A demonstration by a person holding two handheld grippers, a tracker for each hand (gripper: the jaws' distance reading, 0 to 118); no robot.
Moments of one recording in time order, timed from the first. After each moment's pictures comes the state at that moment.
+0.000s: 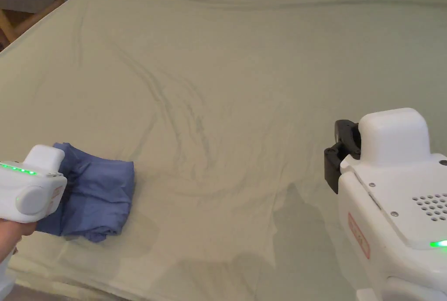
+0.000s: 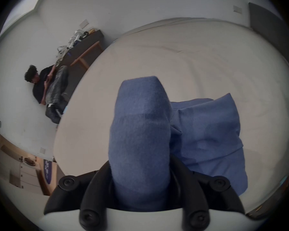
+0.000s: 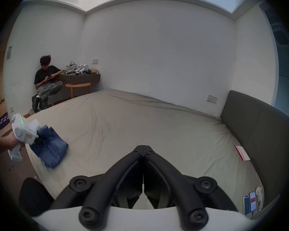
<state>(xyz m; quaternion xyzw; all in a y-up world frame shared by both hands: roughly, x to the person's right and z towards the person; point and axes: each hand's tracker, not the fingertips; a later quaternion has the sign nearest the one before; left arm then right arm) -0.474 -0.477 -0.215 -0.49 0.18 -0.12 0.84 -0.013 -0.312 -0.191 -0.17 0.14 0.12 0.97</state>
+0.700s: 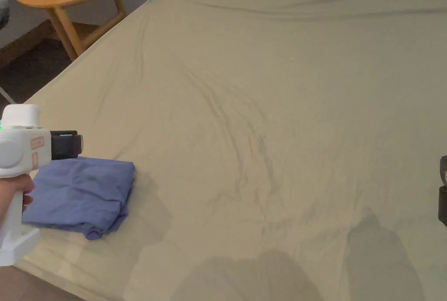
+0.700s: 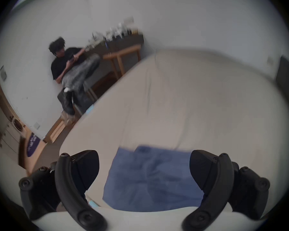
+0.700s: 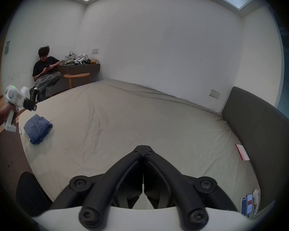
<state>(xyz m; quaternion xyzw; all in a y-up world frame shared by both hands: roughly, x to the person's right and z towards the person) -0.590 -0.379 -0.227 -0.35 0.25 0.04 0.90 -0.005 -0.315 -0.227 -0.21 0.14 0.14 0.96</state>
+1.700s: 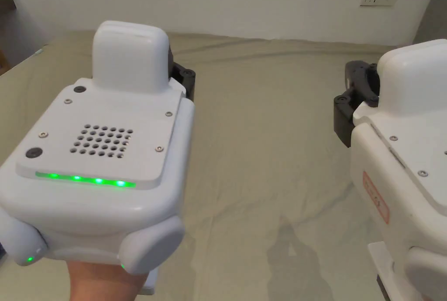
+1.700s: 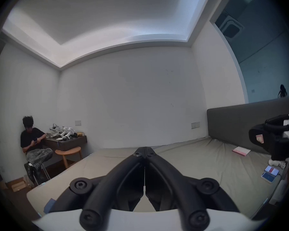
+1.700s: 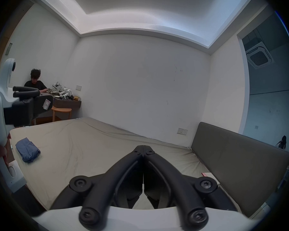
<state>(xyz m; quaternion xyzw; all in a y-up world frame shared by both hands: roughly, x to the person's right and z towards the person) -0.117 -0.215 -0.120 0.04 0.04 -0.06 1.00 0.104 -0.210 -0.118 0.00 0.05 0.14 0.99</state>
